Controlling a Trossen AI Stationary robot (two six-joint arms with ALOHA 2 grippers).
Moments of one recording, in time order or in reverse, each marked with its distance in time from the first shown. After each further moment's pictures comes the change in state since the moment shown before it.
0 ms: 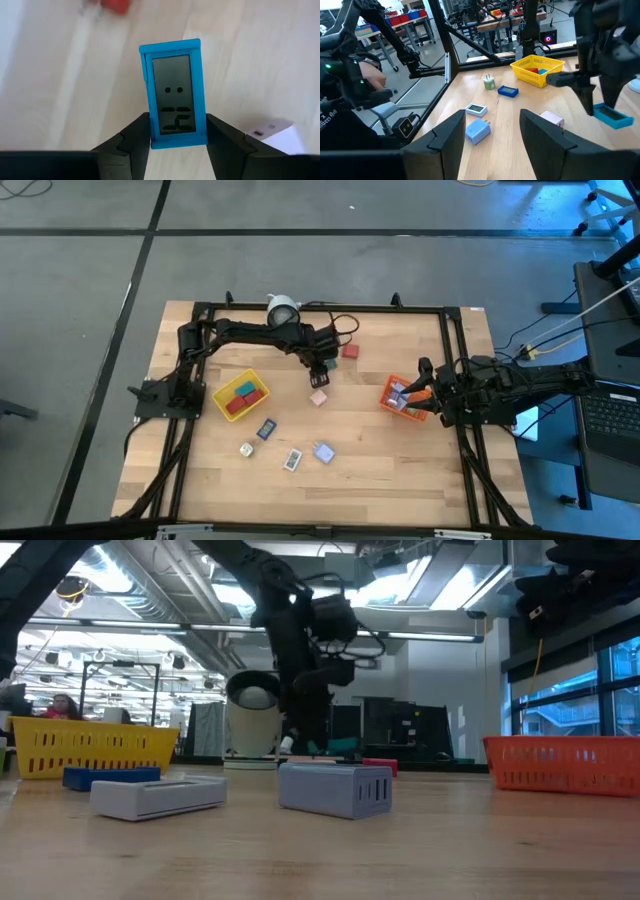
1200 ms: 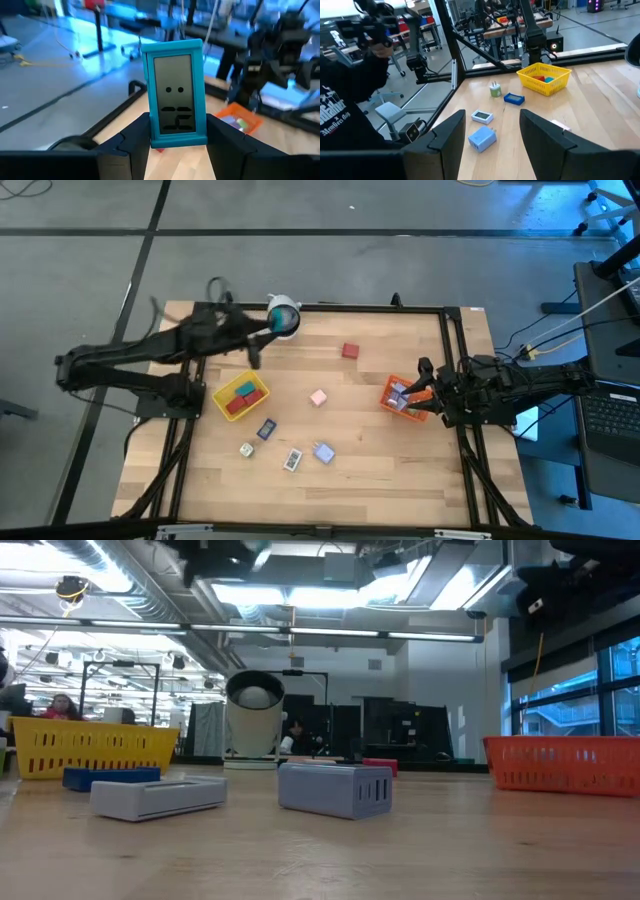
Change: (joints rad) left arm -0.054 -1.132 -0.636 0.487 -0.269 -0.185; right arm 0.000 0.000 0.000 0.042 -0.026 0.001
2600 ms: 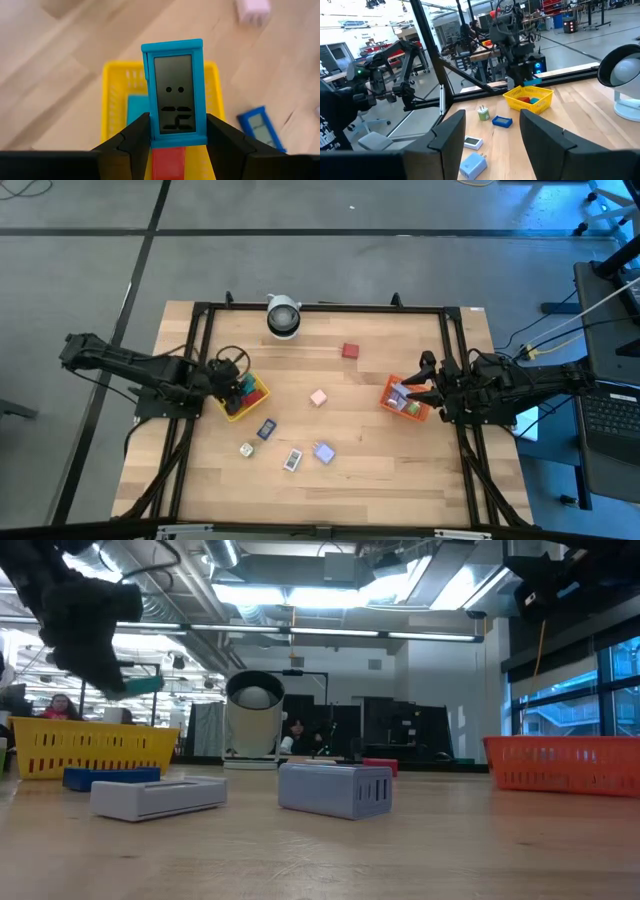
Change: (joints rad) left arm -0.405 -0.150 -0.320 -0.651 -0.112 -0.593; right arm 0.000 0.000 0.000 0.105 0.109 0.044
